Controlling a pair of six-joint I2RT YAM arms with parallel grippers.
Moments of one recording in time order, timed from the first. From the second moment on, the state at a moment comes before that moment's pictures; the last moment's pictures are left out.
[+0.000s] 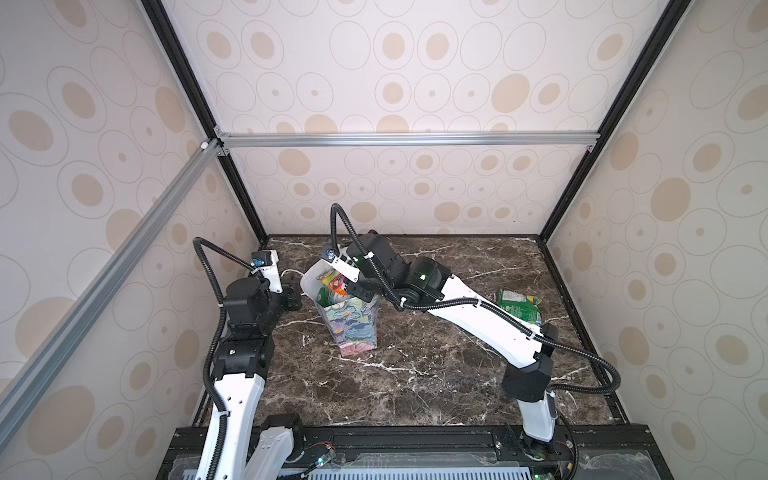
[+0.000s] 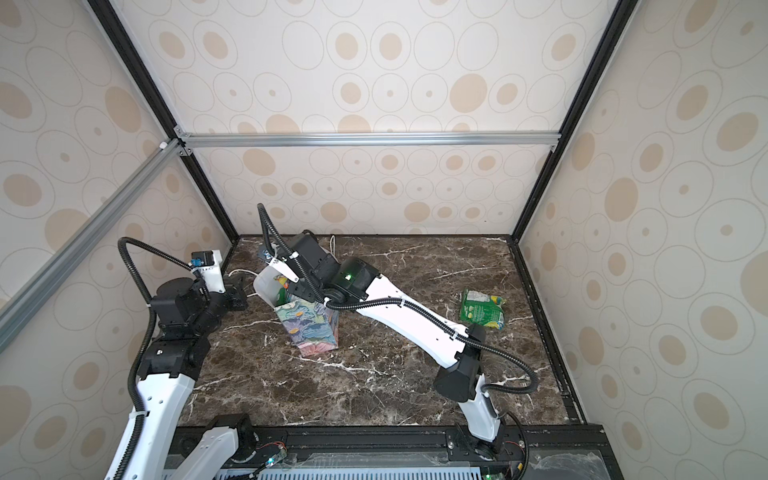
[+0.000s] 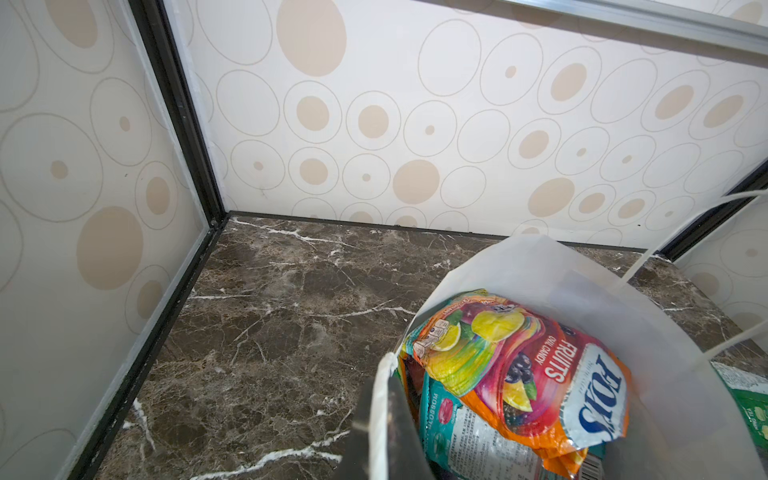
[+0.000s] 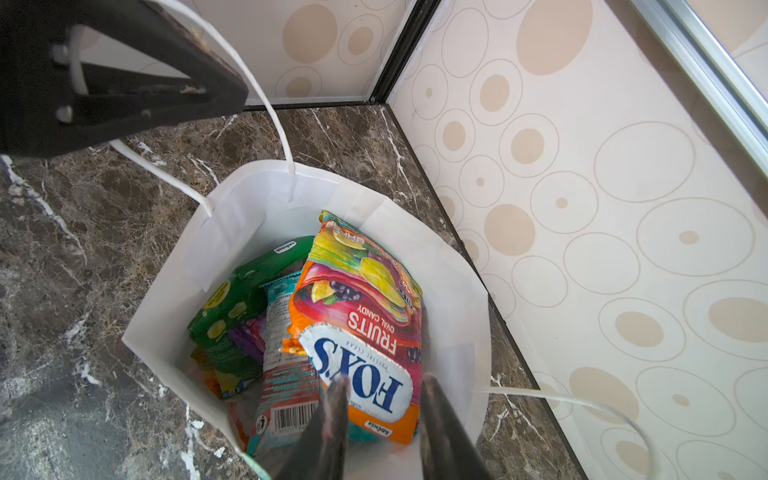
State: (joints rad) left arm 0.07 0.81 0.88 -0.35 0.16 -0.11; right arm 1.08 2.01 2.31 -0.89 0.33 -0.34
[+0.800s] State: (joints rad) left arm 0.07 0.81 0.88 -0.36 0.15 -0.11; right arm 0.84 1.40 1.58 -0.70 0.23 -0.02
